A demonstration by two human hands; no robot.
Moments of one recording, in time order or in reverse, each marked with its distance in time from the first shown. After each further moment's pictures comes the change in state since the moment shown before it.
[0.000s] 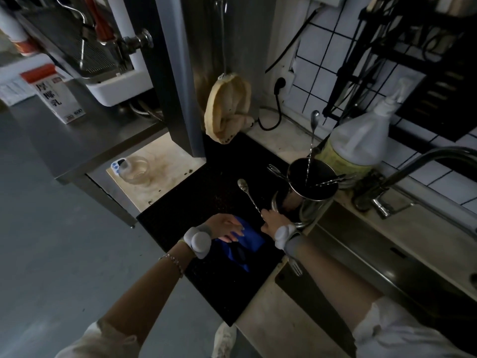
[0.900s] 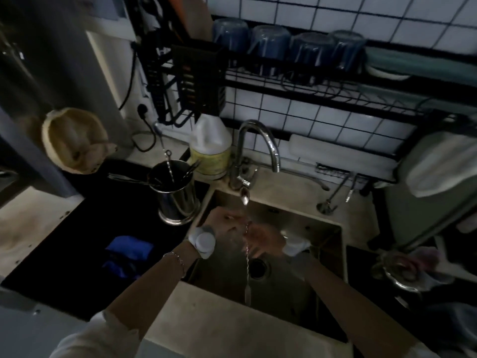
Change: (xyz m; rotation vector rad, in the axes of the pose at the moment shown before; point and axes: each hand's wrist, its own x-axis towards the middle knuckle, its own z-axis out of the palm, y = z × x) left_hand 0.010 0.121 0.289 0.388 -0.055 0.508; right_hand -0.252 0.221 0.009 1.193 0.084 0.113
